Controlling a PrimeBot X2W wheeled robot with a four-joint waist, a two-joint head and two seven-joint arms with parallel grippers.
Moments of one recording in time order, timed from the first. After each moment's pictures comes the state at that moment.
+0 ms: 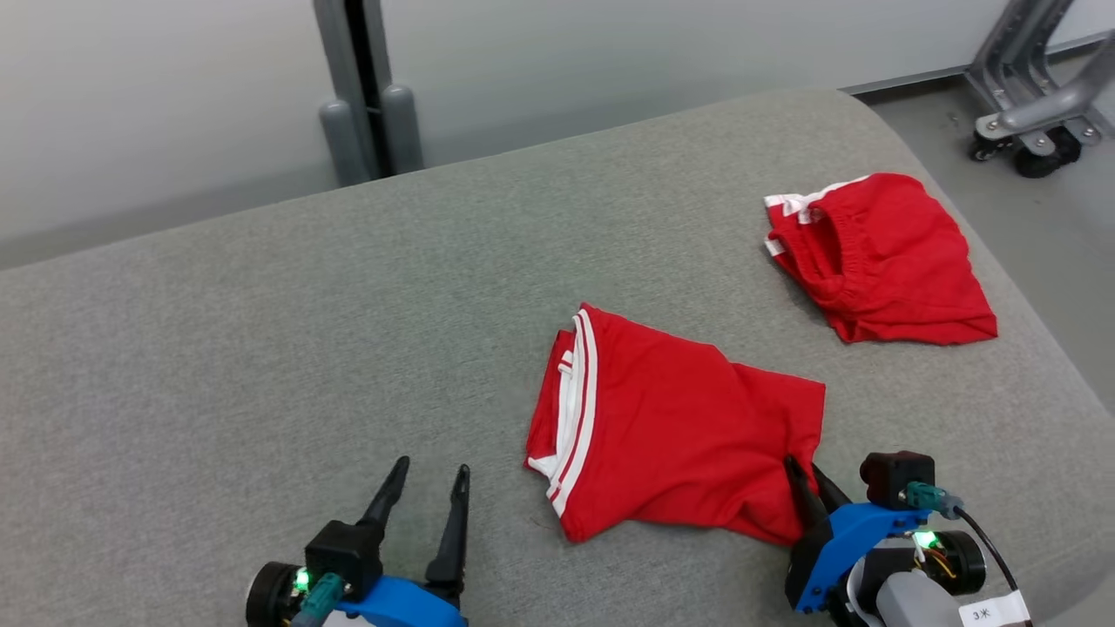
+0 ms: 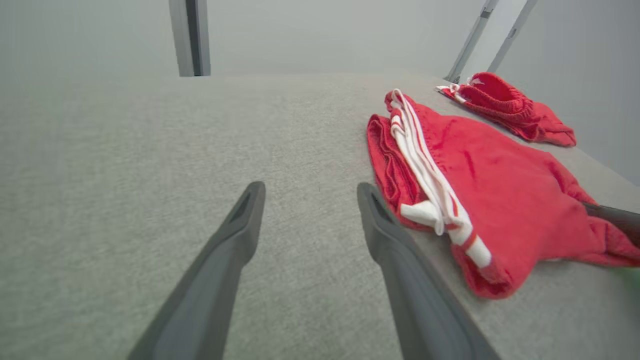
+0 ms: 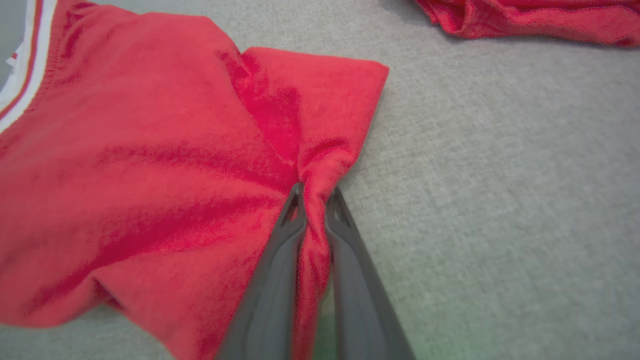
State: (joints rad) left arm -0.09 0.05 -0.25 0.45 -0.21 -0.11 -0.26; right arm -0.46 -0.04 0.11 1.09 0.23 0.14 -0.27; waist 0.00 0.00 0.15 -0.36
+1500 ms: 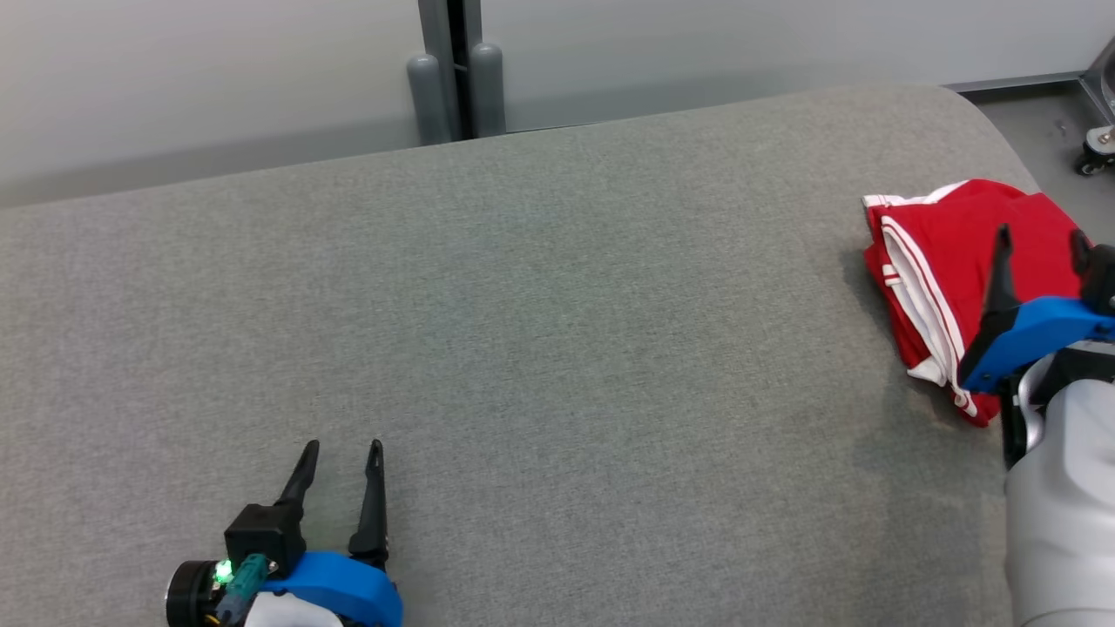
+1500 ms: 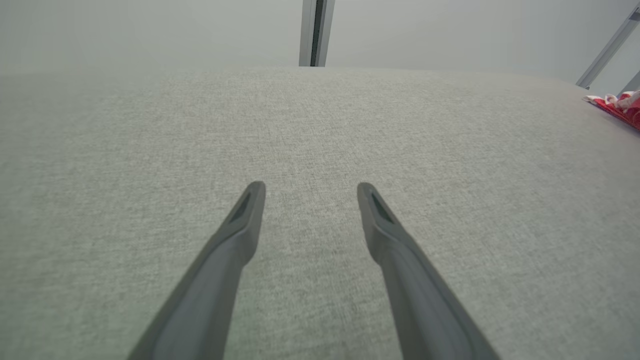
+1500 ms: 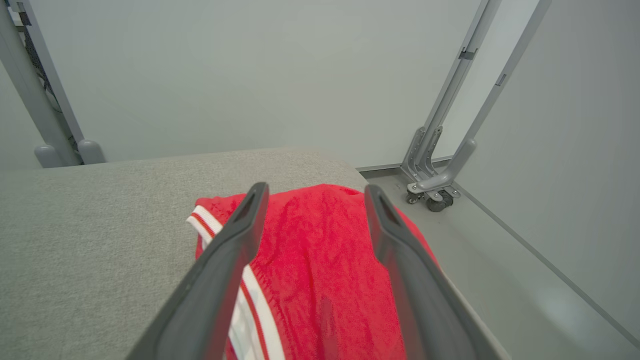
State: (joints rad) left arm -0.12 0.05 -0.10 0.50 -0.13 -0.10 -0.26; right arm -0.76 -0.09 -0.62 0.92 -0.44 0.13 -0.26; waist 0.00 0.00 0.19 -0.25
